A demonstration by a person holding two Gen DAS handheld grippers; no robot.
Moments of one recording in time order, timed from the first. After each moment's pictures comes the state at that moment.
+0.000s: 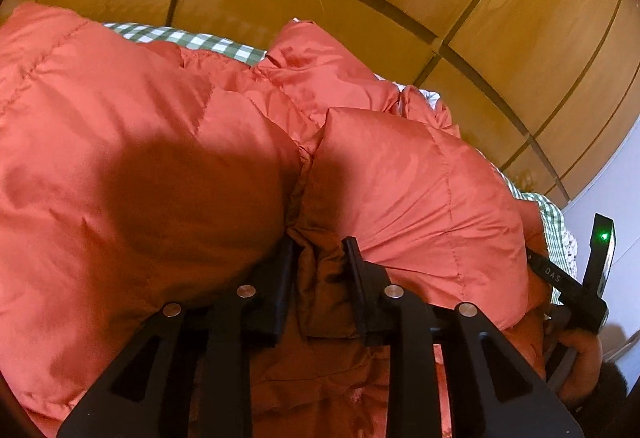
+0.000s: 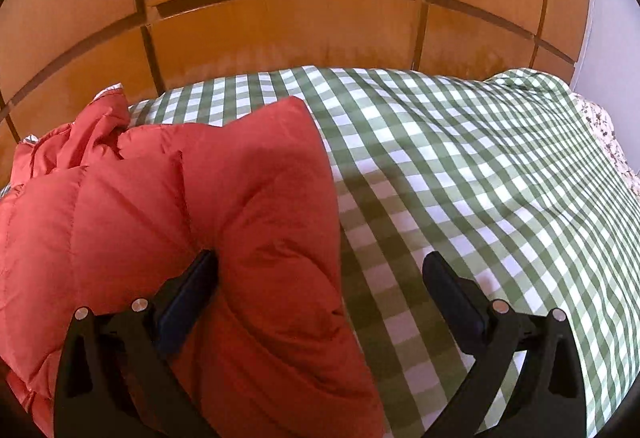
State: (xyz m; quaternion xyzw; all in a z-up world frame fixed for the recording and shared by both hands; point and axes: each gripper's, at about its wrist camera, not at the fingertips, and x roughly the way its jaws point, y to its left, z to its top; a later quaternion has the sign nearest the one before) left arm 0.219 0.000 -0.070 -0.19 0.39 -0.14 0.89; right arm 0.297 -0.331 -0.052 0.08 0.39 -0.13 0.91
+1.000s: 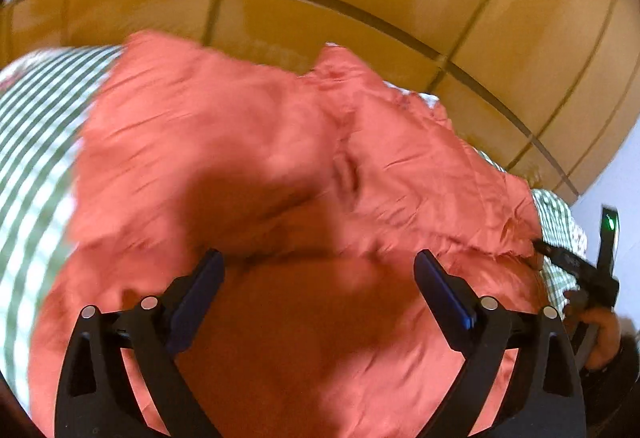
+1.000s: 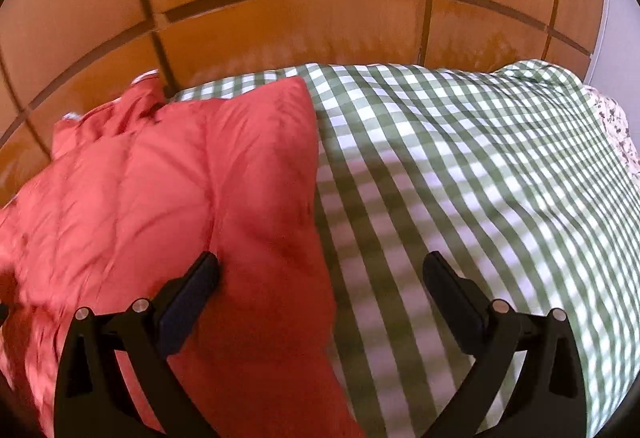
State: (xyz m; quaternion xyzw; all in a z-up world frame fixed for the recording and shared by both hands) left arm 0.151 0.055 -0.035 -0.17 0.38 -0.10 0.90; right arm 0.262 -0.348 -0.025 0.09 0.41 -0.07 0.90
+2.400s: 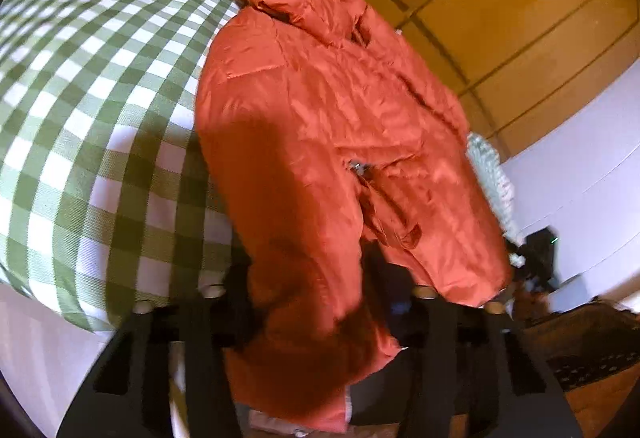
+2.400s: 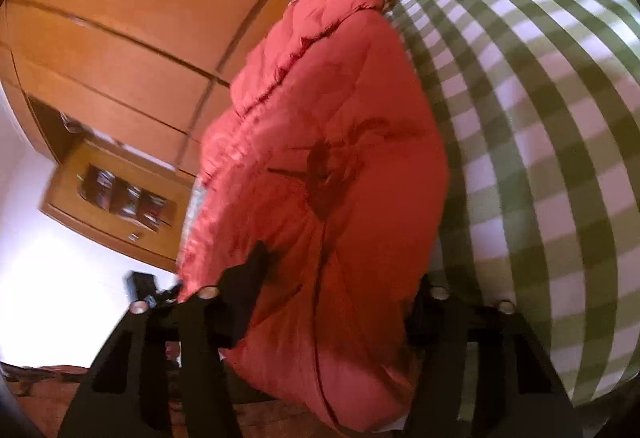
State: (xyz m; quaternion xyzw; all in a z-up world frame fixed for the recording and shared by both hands) left arm -0.046 0.145 -0.075 -0.24 0.46 -0.21 0.83; right arm 0.057 -0.379 -0.083 0.35 0.44 0.25 0.79
